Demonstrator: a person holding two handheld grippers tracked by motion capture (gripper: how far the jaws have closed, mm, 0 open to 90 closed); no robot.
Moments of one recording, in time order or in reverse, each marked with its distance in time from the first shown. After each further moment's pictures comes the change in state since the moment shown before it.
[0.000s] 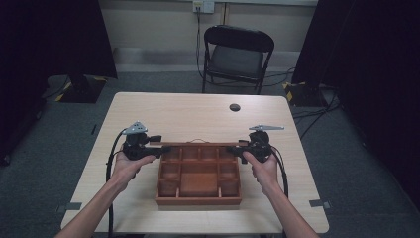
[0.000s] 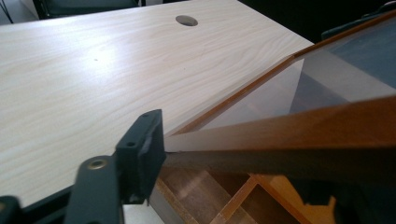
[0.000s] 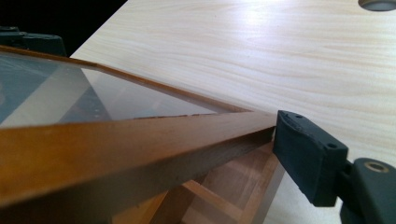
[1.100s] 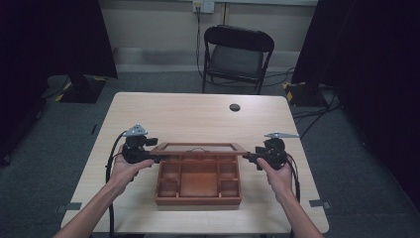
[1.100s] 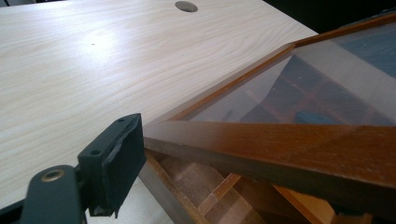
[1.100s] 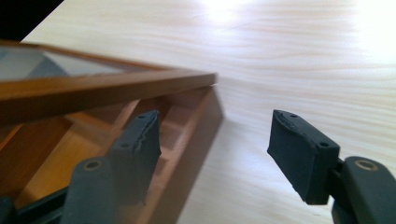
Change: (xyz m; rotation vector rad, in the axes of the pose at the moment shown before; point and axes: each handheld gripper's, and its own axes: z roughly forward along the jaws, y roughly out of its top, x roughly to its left) left arm -0.004 -0.004 -0.008 0.038 0.012 -0.006; right arm -0.028 -0.023 -0.032 0.008 -0.148 0.026
